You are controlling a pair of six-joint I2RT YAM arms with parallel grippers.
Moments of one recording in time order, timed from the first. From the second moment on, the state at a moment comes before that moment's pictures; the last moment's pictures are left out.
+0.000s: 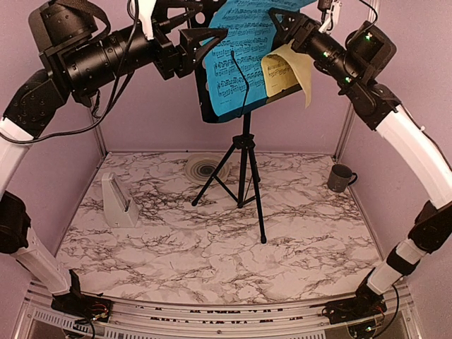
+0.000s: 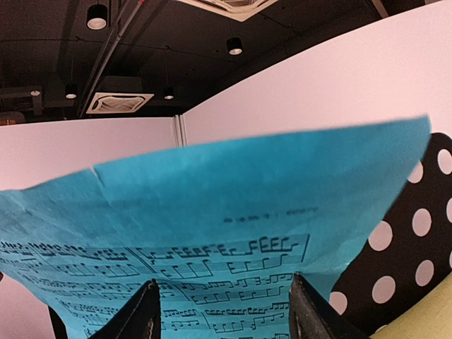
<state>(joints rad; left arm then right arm) -1.16 1.56 2.19 -0.39 -0.14 0.60 0.67 1.55 1.94 0.10 -0.13 0.23</state>
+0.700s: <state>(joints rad) -1.16 1.68 2.24 -0.25 -0.20 0.78 0.67 1.57 1.93 0.15 -0.19 0.26</state>
